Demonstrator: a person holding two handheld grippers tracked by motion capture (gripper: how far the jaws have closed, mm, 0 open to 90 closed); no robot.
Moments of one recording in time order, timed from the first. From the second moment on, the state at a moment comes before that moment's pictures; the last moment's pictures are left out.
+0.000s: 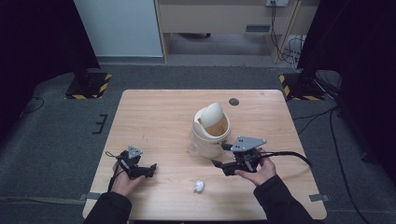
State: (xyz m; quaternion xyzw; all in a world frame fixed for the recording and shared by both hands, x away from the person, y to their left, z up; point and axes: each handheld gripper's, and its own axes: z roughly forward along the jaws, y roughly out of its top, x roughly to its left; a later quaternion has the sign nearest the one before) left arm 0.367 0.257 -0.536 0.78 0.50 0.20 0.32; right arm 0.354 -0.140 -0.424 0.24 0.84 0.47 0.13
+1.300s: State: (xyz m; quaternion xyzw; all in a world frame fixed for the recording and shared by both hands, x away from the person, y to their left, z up) left arm 0.366 0.257 -0.536 0.78 0.50 0.20 0.32; right arm 0.333 -0.086 -0.516 0.20 0.90 0.40 0.01
